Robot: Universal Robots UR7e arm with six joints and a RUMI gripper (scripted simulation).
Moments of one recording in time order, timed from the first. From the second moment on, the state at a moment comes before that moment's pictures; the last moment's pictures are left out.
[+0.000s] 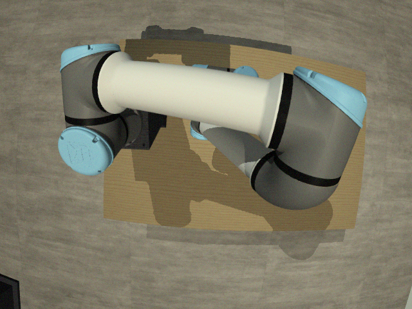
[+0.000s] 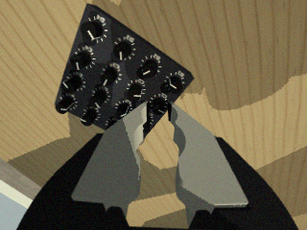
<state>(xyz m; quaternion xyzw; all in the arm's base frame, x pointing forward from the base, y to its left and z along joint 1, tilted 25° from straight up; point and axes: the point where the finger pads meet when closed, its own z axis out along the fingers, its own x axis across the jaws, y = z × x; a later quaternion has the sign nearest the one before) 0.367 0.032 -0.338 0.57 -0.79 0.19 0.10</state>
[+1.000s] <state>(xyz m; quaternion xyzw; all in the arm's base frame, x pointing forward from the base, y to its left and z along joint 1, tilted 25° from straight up) 0.367 0.032 -0.338 0.57 -0.79 0.19 0.10</state>
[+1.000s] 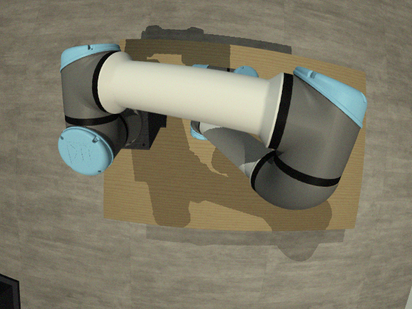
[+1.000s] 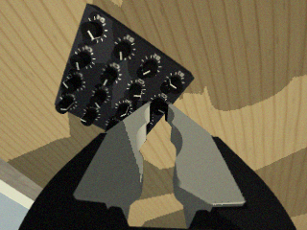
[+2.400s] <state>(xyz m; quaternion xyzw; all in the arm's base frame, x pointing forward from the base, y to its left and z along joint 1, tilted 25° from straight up) 0.368 0.034 -0.338 0.69 -0.69 0.17 0.13</state>
